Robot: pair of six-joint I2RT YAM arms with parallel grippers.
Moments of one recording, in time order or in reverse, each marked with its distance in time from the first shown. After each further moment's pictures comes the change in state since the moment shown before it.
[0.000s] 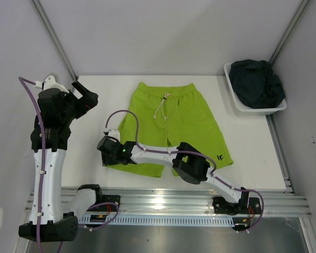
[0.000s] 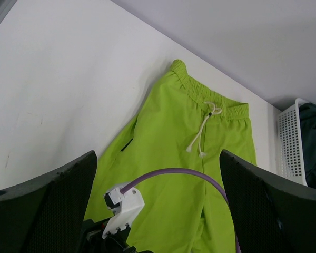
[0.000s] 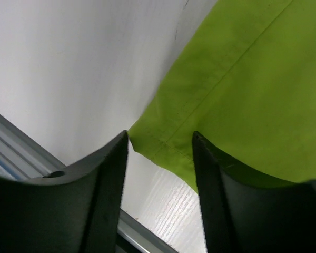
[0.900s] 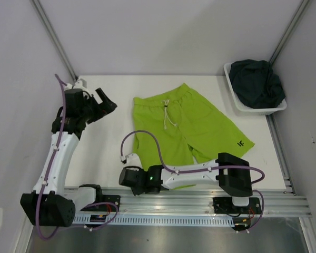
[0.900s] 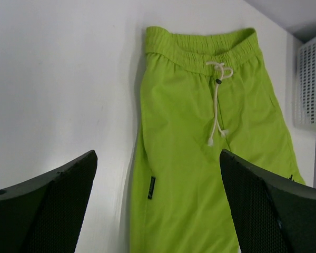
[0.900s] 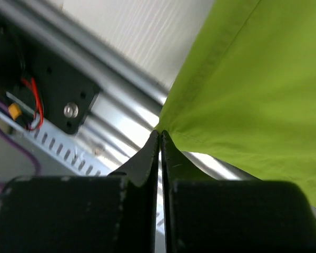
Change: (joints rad) left arm -0.047 0.117 -0.200 0.137 0.138 0.022; right arm 0.198 -0.564 -0.658 -0.090 0.097 -0.039
